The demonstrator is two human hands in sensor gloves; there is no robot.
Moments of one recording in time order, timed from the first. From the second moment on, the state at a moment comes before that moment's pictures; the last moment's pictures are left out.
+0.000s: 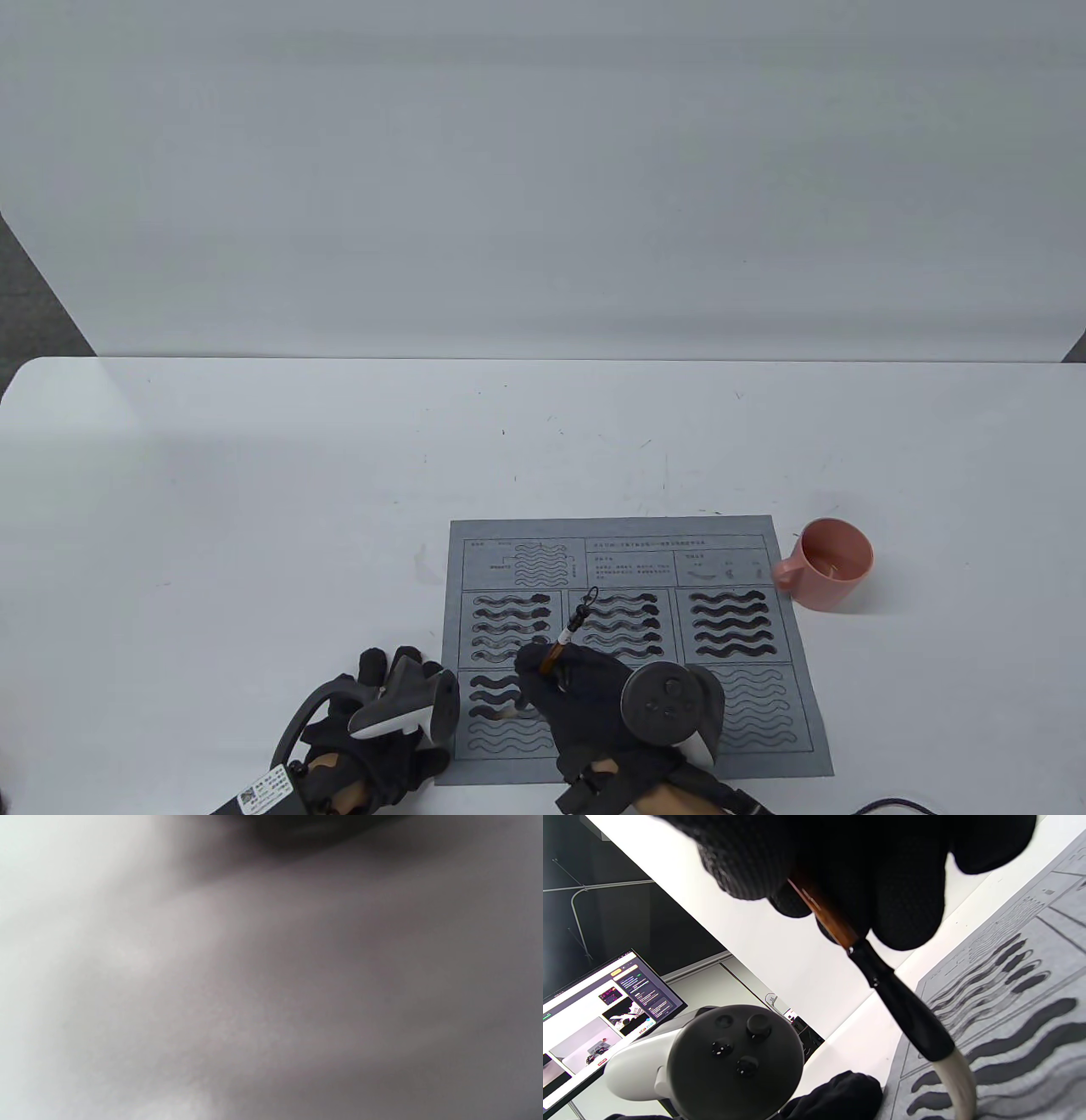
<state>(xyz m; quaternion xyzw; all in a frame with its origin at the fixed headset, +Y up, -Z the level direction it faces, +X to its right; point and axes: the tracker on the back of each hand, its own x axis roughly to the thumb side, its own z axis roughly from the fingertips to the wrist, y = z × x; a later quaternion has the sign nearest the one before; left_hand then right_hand) -0.183 -0.786 -0.270 -0.37 -0.08 -0.17 0.91 0.059 -0.730 -0.269 0.24 -0.07 0.84 0.48</state>
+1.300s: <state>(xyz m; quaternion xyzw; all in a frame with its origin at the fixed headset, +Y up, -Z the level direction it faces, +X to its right) -0.183 -0.786 -0.270 -0.37 -0.08 -0.17 0.91 0.068 -0.729 -0.271 0.21 -0.10 0.85 0.47</state>
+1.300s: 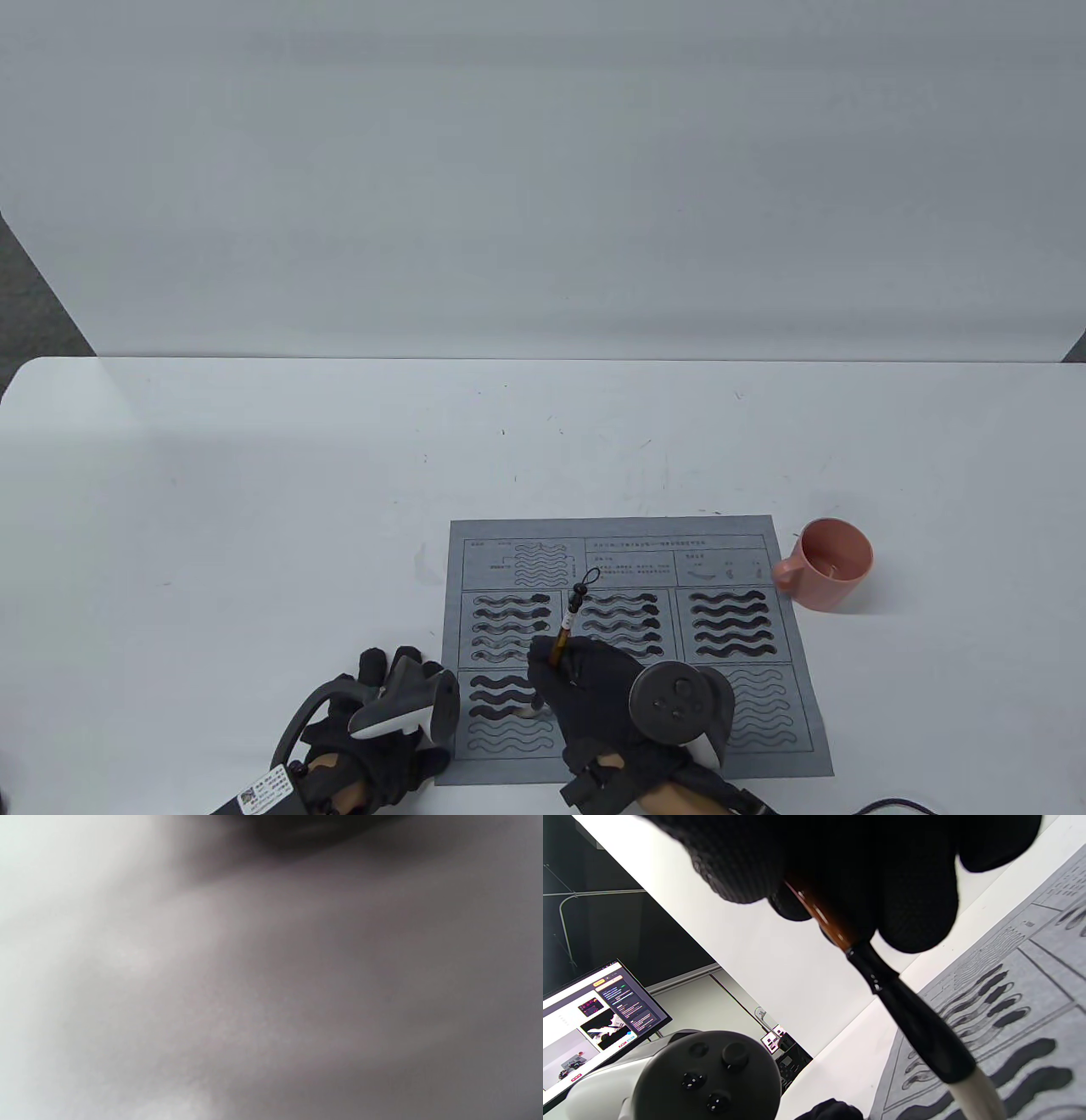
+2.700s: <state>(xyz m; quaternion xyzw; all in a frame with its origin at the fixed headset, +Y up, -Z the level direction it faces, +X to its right) -0.183 -0.786 -0.270 -0.37 -0.08 -0.17 0.91 0.077 -0.728 -0.274 0.20 -0.12 0.86 0.46</state>
